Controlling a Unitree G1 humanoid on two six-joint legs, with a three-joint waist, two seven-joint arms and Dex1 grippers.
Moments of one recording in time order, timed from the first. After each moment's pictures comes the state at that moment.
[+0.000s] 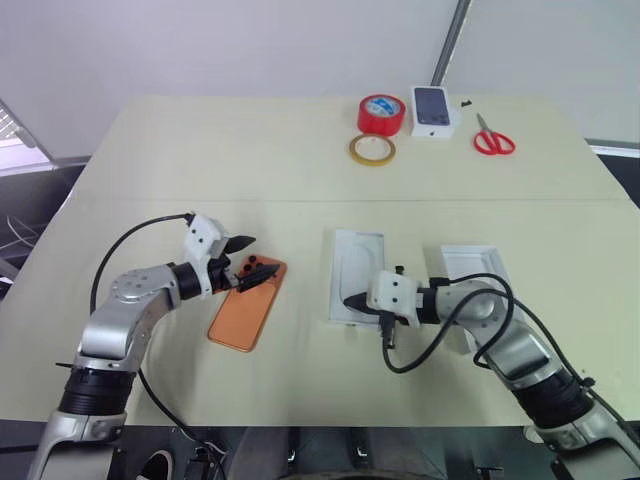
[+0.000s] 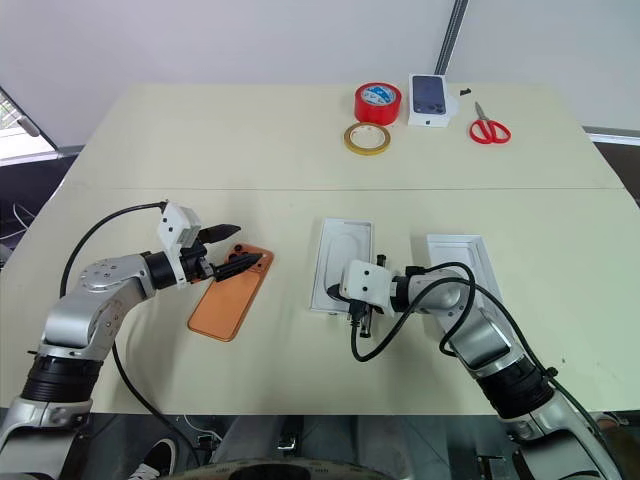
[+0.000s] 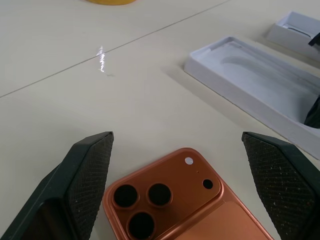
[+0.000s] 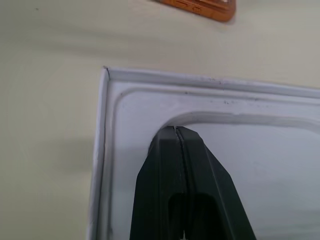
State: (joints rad) left arm -0.28 0.59 0.03 -0.08 -0.43 0.45 -0.84; right arm -0.29 -0.62 0.35 -0.20 0.02 0.23 0.95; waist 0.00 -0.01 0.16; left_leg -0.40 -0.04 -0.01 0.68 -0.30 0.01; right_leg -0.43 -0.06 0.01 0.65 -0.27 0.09
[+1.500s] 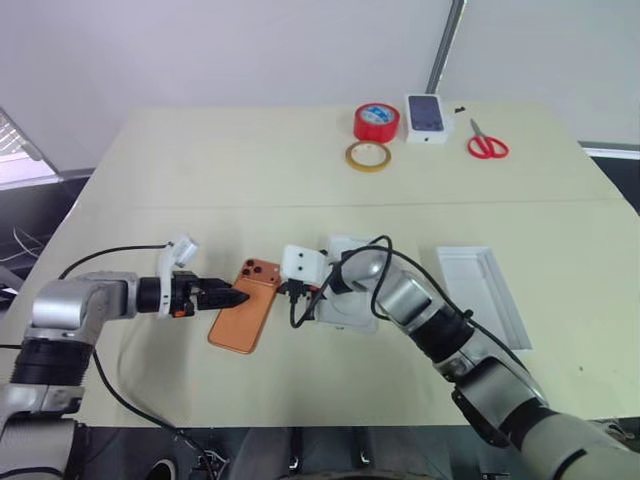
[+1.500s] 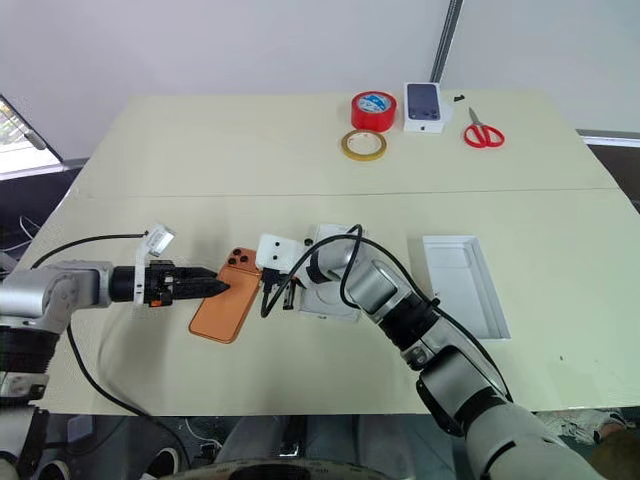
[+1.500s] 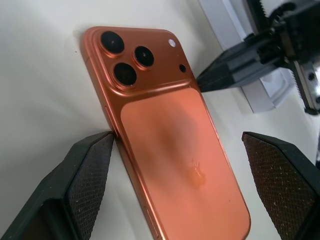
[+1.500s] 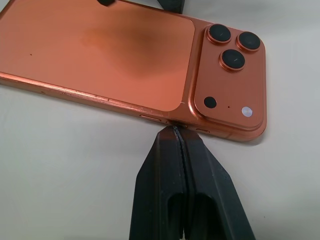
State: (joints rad) left arm -0.39 0.77 0.01 0.12 -0.58 1.07 -1.09; right arm -0.72 -0.23 0.59 0.20 -0.09 0.48 0.93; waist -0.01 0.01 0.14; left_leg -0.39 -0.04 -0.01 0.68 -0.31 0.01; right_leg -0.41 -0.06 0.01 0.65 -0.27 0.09
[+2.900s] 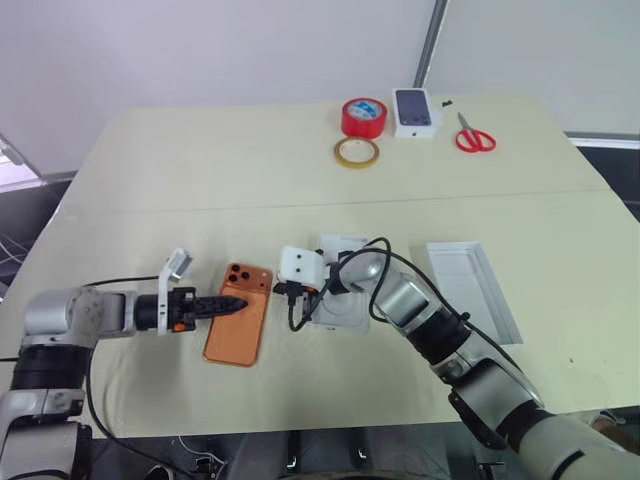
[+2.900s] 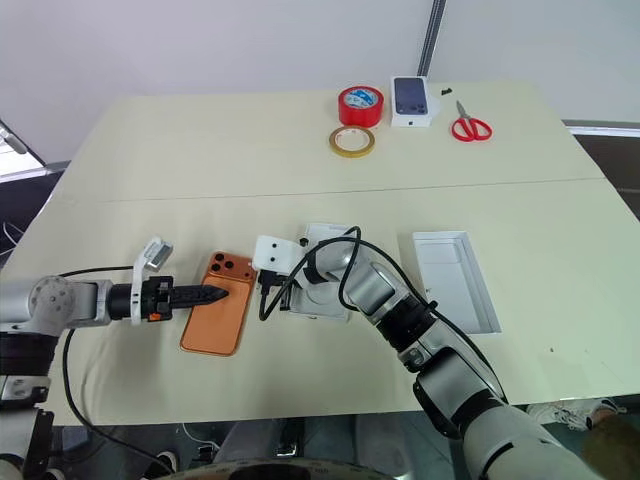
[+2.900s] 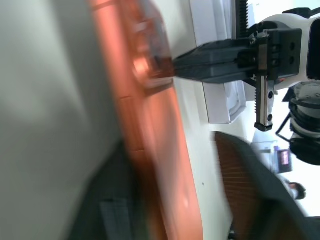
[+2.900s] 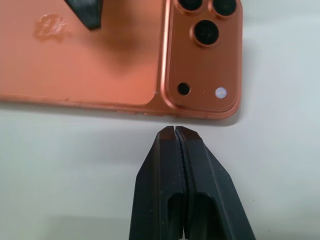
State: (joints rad) left arm -0.36 0.75 0.12 0.20 -0.76 1.35 -1.06; right arm -0.71 -0.21 0.57 0.23 -0.10 0.40 0.92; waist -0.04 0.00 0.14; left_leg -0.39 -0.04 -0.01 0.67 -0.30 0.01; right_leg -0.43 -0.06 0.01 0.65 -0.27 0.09
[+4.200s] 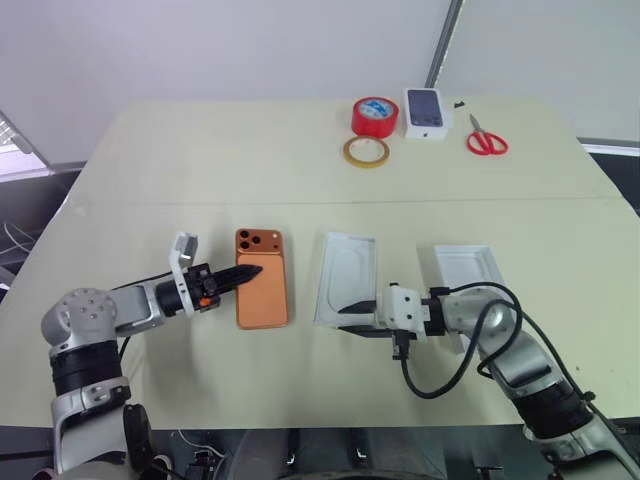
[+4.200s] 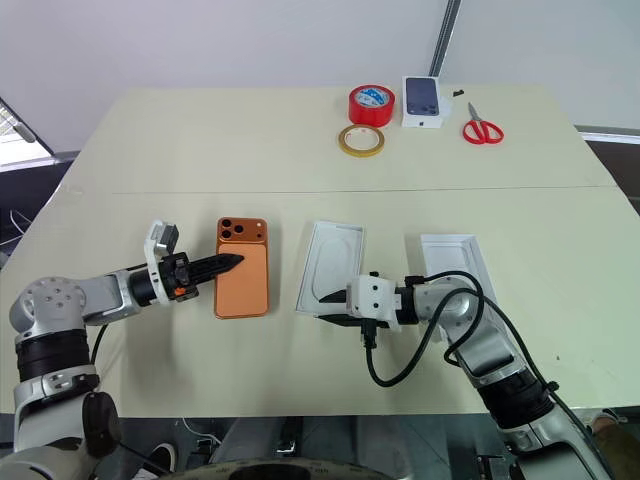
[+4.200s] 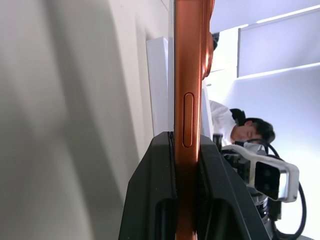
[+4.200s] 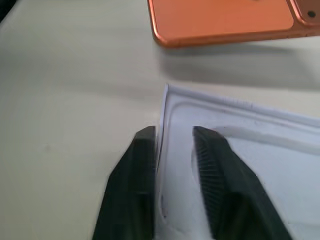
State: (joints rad) left arm -0.43 0.46 0.47 0.18 -0.94 1.51 -0.69; right arm -0.23 -0.60 0.29 -0.16 0.09 0.00 1.10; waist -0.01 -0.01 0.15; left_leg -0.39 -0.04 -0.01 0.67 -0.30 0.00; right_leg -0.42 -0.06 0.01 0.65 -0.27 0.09
